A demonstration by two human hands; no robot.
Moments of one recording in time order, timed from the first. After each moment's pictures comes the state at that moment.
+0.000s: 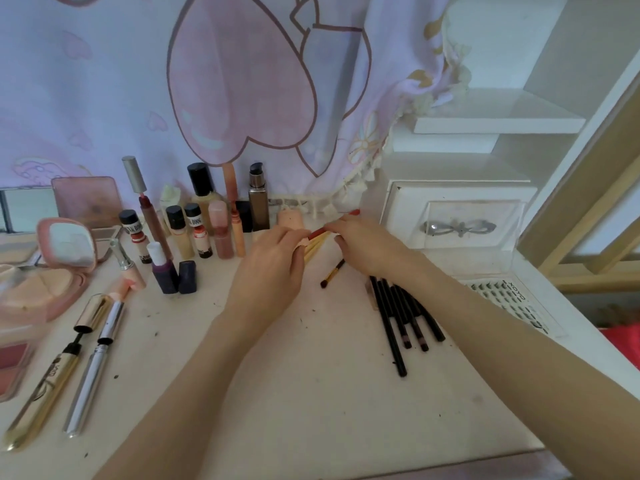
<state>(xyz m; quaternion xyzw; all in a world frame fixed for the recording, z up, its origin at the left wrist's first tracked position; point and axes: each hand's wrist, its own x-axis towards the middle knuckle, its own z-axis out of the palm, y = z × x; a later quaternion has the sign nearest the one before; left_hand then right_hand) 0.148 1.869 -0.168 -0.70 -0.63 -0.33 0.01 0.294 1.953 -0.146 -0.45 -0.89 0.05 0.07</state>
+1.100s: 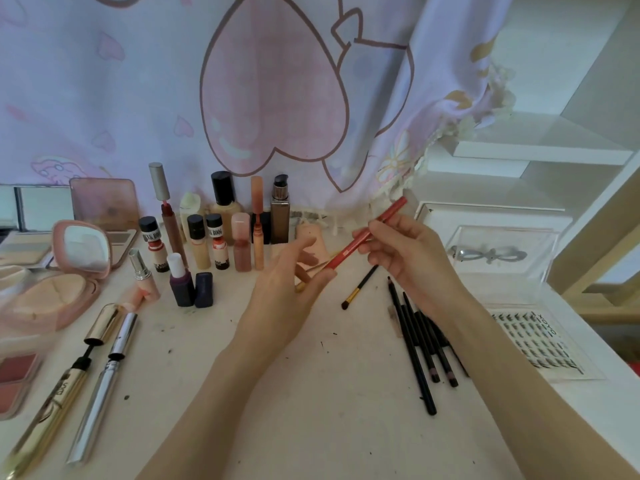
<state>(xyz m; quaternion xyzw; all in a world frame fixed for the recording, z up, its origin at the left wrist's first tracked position) 0.140 1.860 -0.167 -0.62 -0.61 -0.46 -0.17 0.298 1.916 -0.120 -0.35 -0.53 0.60 0.49</state>
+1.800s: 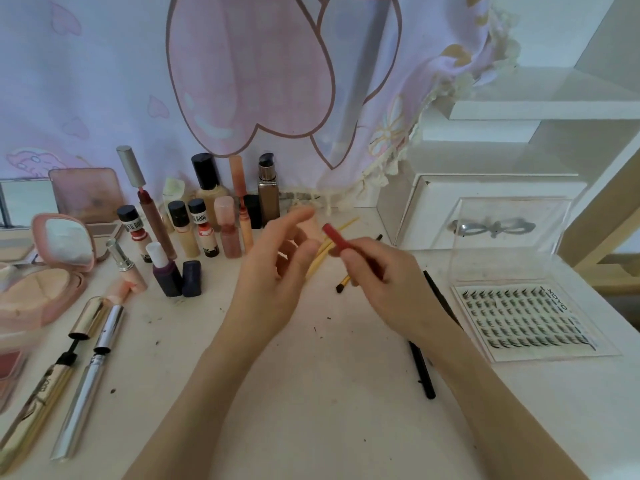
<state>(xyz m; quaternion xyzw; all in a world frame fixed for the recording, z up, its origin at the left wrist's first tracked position) 0.145 1.852 -0.160 -0.64 -0.51 -0.55 -0.17 0.298 1.886 -0.155 -0.39 -0.78 0.32 0.38</state>
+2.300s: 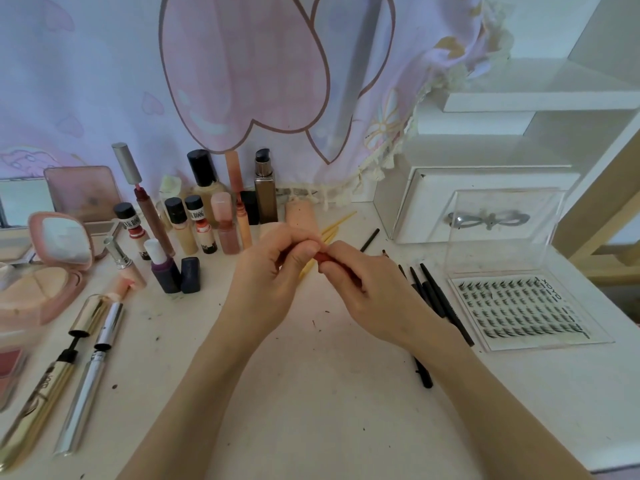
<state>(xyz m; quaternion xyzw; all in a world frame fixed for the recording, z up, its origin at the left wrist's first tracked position) 0.140 1.848 -0.159 -0.66 -0.50 -0.53 -0.18 0.291 1.881 -0.161 -0.36 -0.85 0.22 0.30</state>
